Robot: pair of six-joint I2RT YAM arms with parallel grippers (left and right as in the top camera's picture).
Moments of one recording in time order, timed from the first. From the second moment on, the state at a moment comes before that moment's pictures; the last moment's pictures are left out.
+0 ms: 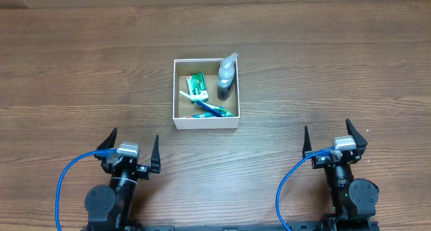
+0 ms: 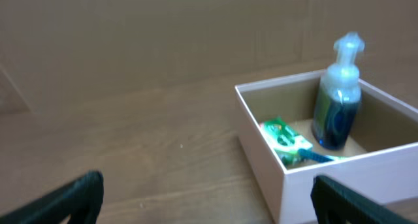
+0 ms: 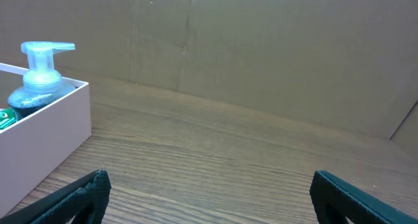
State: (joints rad) left arm 0.00 0.02 0.09 -0.11 0.14 0.14; right arm 0.03 0.01 0.02 -0.03 -0.06 -0.20
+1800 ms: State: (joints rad) left arm 0.00 0.02 0.01 -0.06 0.14 0.24; right arm 0.03 0.01 0.02 -0.03 -0.06 -0.20
